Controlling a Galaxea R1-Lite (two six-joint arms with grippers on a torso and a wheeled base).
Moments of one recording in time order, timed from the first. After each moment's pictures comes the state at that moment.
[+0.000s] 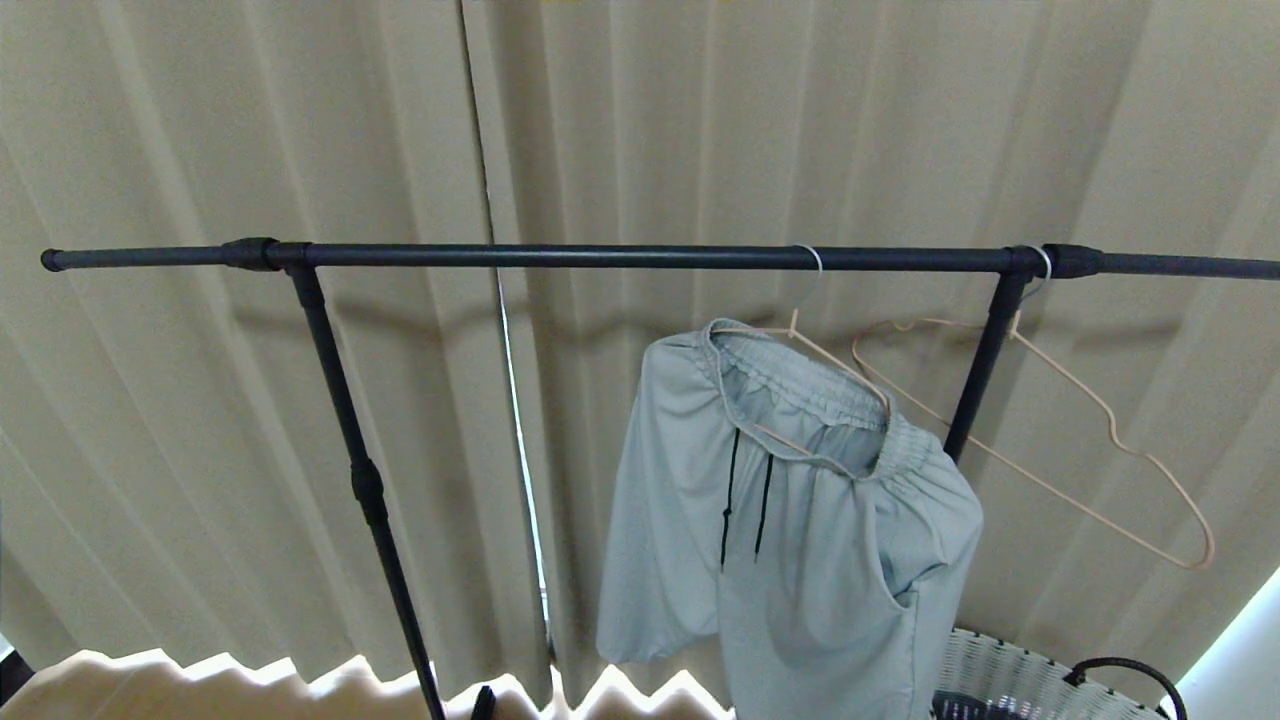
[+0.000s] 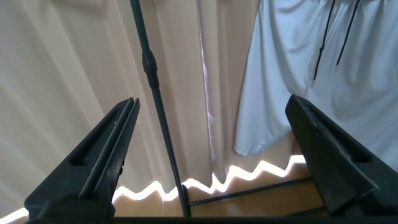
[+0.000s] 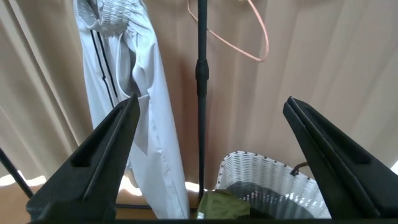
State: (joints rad) left arm 0.00 0.00 0.00 0.01 -0.17 0.12; right arm 0.00 0.00 -0.02 0.02 0.00 0.05
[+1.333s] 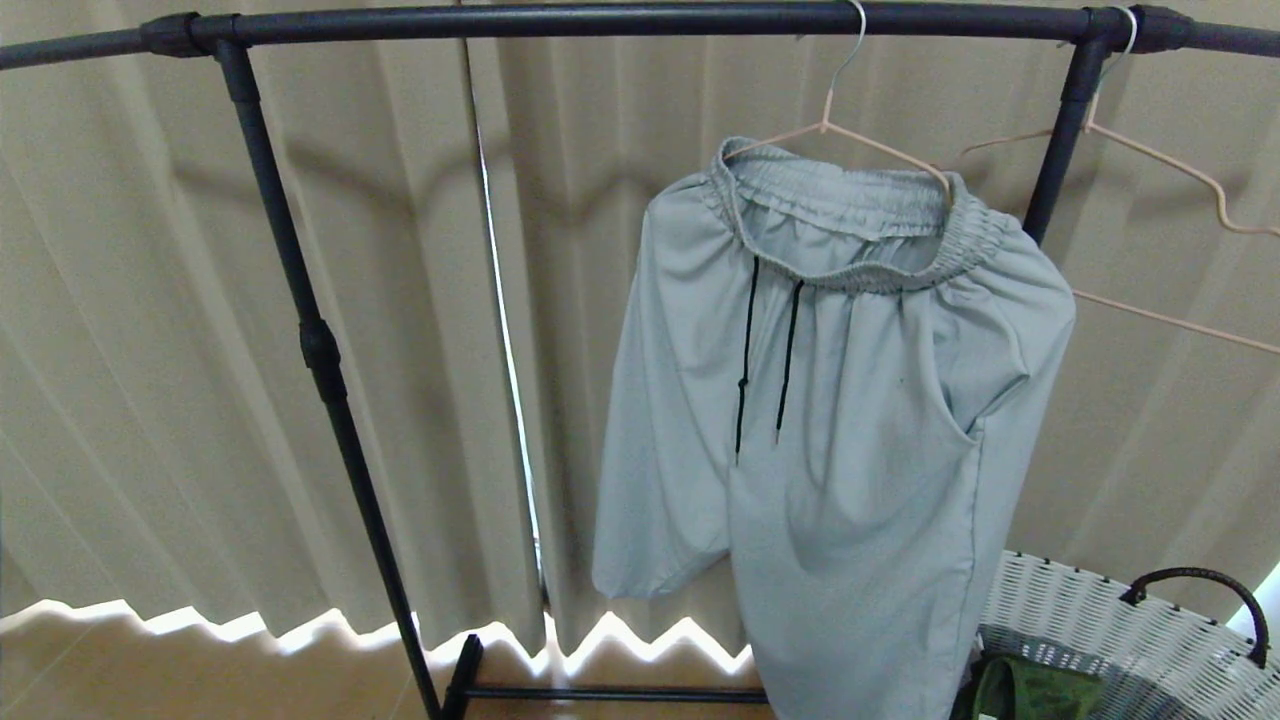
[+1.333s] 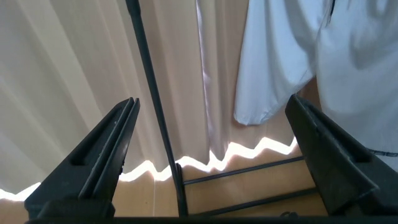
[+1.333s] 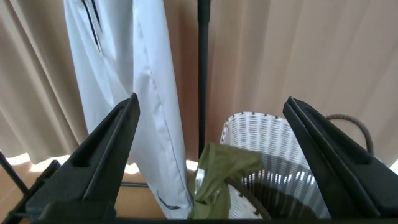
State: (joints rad) left arm 0.00 0.00 0.00 0.01 -0.17 0.12; right arm 0.00 0.00 -0.02 0.02 0.01 0.05
